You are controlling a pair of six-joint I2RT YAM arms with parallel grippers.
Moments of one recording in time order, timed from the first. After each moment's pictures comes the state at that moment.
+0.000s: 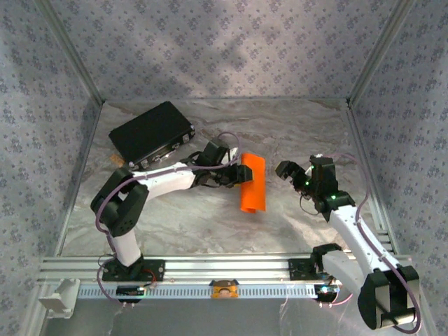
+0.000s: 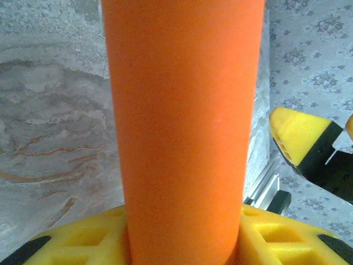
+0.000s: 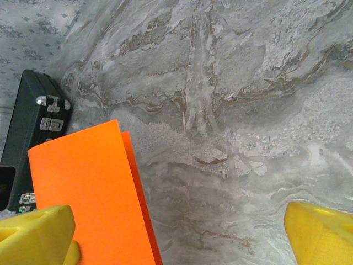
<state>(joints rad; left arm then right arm) -0.78 1.77 1.10 -0.04 0.54 -0.94 0.18 0.93 0.55 -0.29 -0.24 0.80</state>
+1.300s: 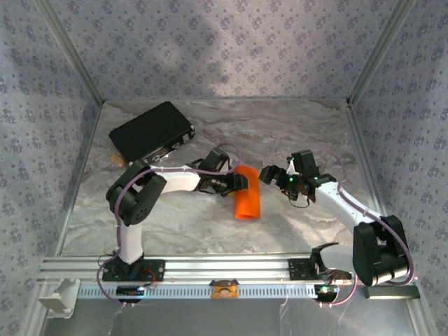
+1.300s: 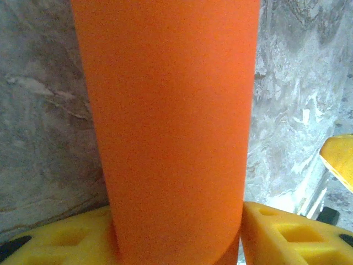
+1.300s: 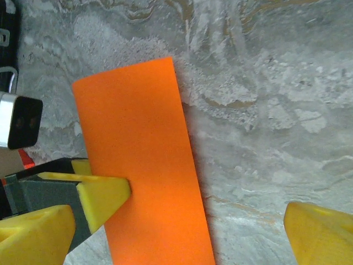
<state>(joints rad) -0.75 1.93 1.07 -0.03 0.49 -0.90 0.28 1.26 0.67 -0.34 -0.37 0.72</state>
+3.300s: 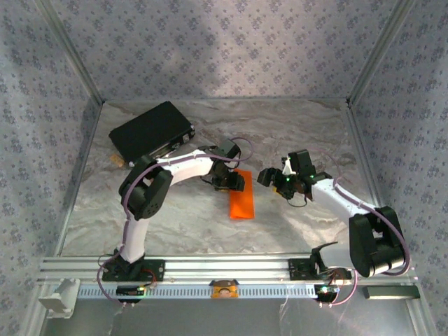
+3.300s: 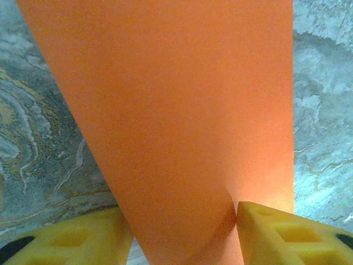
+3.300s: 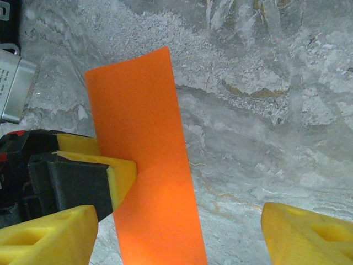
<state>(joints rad) -0.77 2.05 1.43 -0.66 0.28 -0.57 0.29 1.32 0.68 -0.31 -0.44 0.70</state>
